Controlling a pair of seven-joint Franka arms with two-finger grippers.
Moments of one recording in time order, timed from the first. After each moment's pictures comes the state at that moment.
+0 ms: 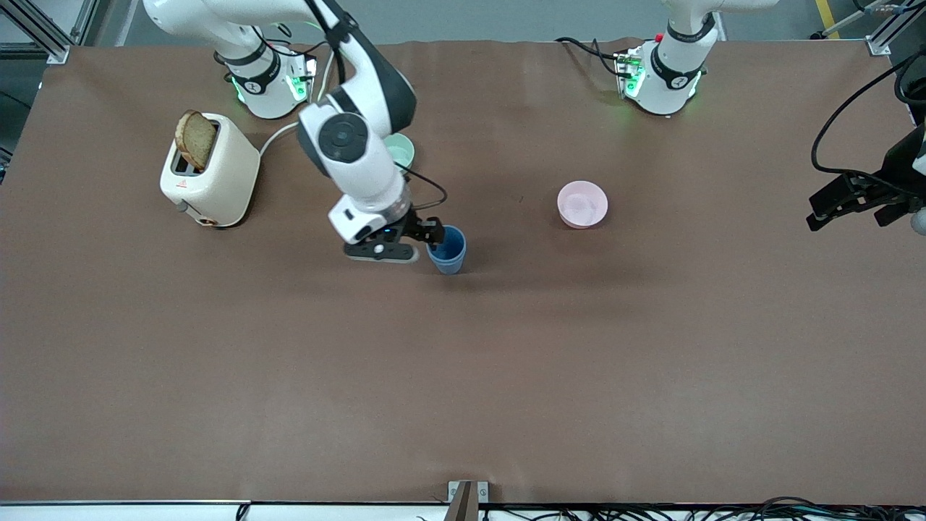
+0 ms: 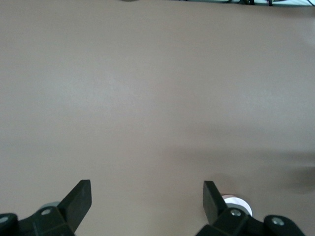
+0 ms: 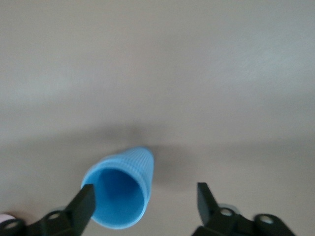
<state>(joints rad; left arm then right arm) -0.09 0.05 0.05 -1.51 0.01 1.66 -0.09 0.66 0.32 -0.05 -1.79 0.12 2.24 0.71</state>
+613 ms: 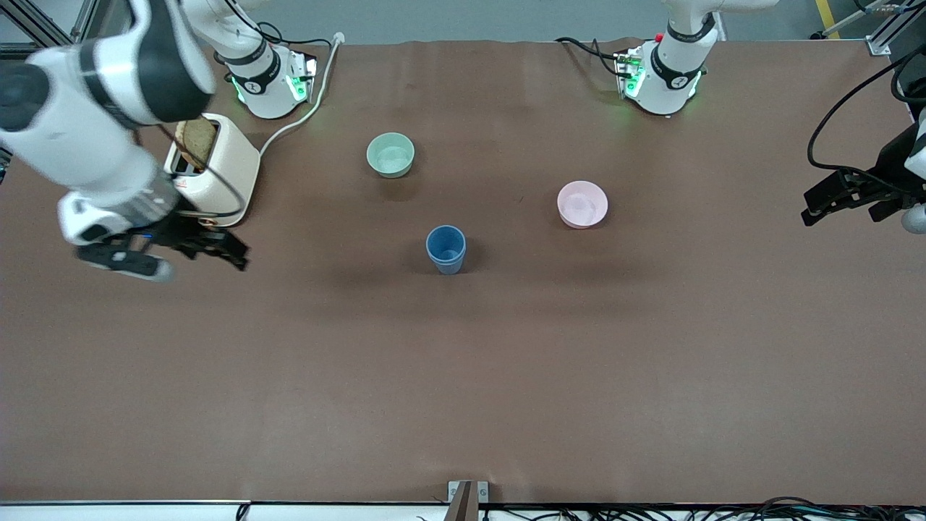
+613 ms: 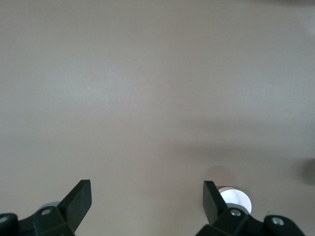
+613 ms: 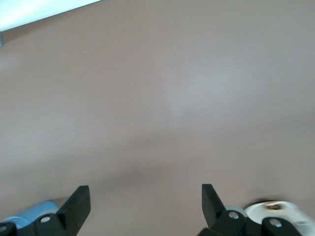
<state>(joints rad) -0.10 0.05 0.05 -1.51 0.01 1.64 -0.08 0.21 0.05 -0.08 -1.79 0.03 1.96 0.36</state>
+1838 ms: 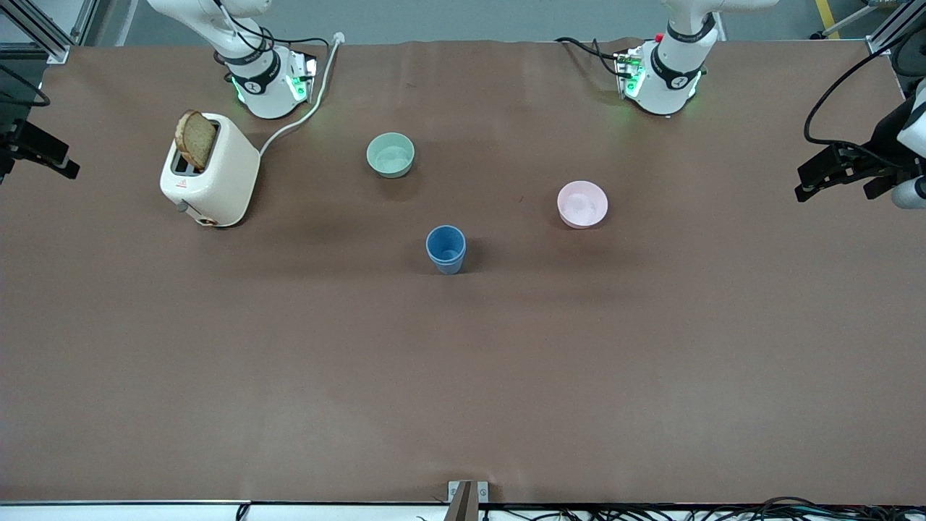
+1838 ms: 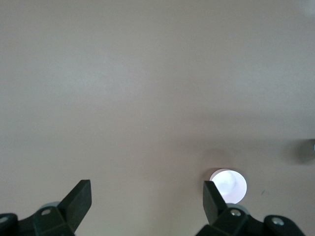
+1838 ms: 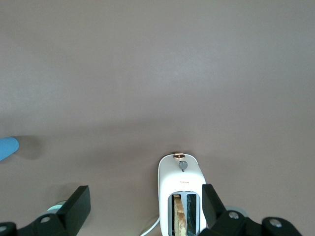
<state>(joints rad) -0.09 0.02 0.02 -1.49 0.01 1.55 -0.08 -0.01 -0.02 -0.07 -1.49 0.01 1.44 0.03</state>
